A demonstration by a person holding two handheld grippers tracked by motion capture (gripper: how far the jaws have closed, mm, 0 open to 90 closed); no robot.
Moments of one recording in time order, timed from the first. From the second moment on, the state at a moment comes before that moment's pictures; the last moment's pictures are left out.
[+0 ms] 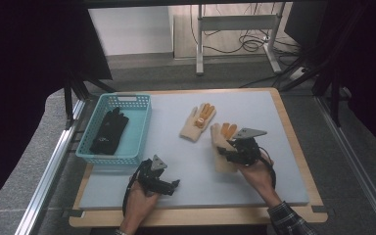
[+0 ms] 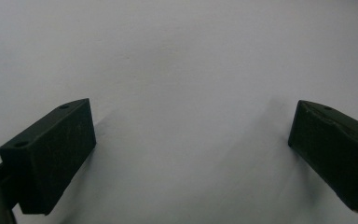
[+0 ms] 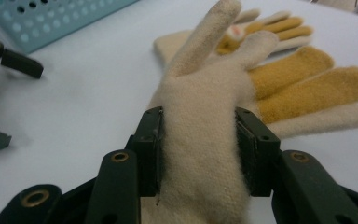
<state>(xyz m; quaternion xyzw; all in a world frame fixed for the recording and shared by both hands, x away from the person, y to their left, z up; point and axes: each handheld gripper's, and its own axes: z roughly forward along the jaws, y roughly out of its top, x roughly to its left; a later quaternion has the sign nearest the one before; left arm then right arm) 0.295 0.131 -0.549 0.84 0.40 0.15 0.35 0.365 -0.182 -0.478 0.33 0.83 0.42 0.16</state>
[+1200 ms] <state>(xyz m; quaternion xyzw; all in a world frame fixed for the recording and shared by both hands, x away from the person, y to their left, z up) 0.295 0.131 -0.550 0.84 0.40 0.15 0.35 0.407 -0.186 -0.499 0.35 0.83 0.41 0.15</state>
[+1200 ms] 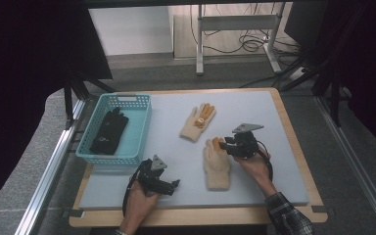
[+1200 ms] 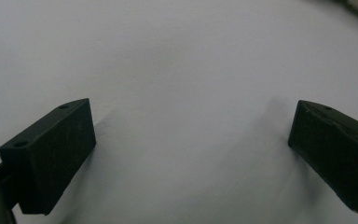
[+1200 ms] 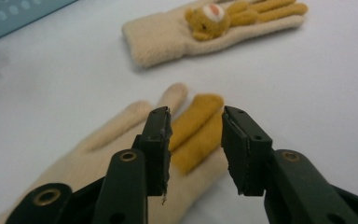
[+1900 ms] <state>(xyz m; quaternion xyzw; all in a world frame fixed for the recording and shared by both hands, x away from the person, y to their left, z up) 0.295 0.131 -0.549 0.84 0.40 0.14 0.35 0.489 -0.125 -0.505 0.37 0.83 0.38 0.15</state>
